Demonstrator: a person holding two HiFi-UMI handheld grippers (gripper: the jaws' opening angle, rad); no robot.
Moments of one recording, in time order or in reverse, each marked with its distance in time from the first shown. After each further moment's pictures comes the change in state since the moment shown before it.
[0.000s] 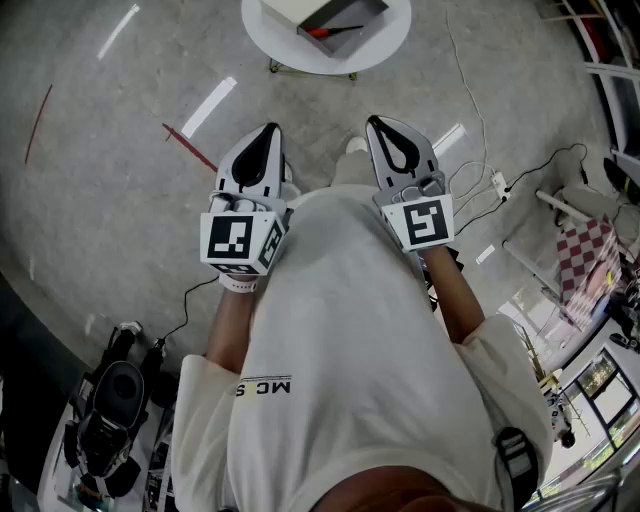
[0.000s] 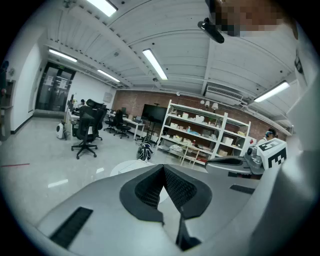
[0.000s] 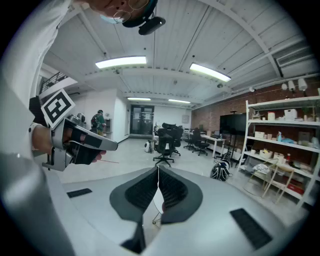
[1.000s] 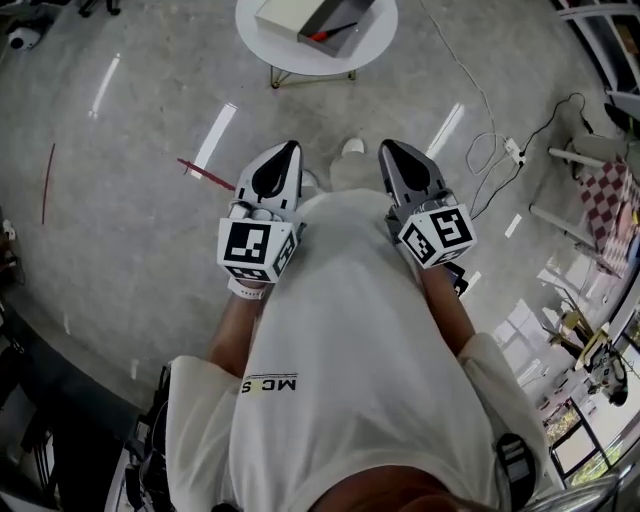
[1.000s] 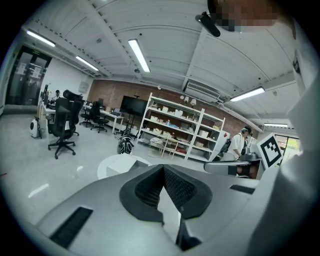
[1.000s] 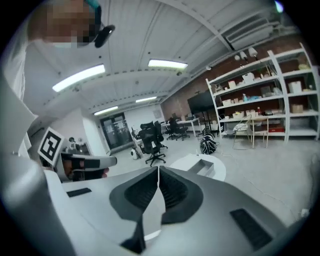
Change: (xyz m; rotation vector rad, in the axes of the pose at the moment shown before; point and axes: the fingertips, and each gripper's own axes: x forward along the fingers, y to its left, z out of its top) left arm -0.038 0.013 -0.010 0.057 0.101 -0.255; right arm -0.036 0.060 -0.015 0.460 0.072 -0.187
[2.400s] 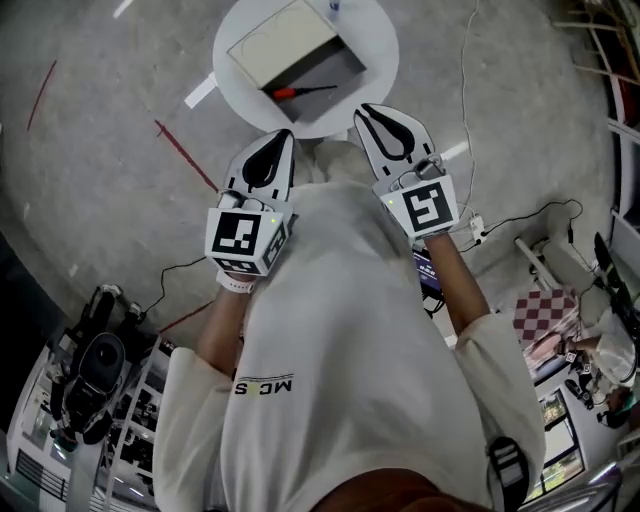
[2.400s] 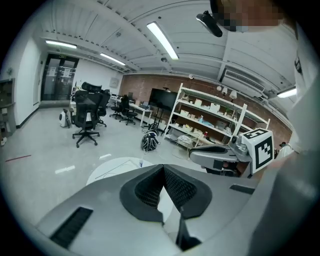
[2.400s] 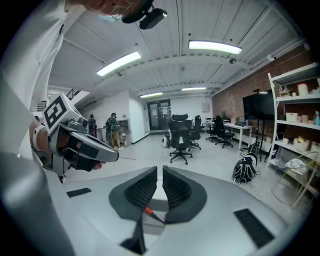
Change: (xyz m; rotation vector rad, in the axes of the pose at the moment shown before) left arm 0.285 0.056 0.071 -0.189 0.080 0.360; right arm 0.244 -0.210 0.126 -0.414 0.110 0.505
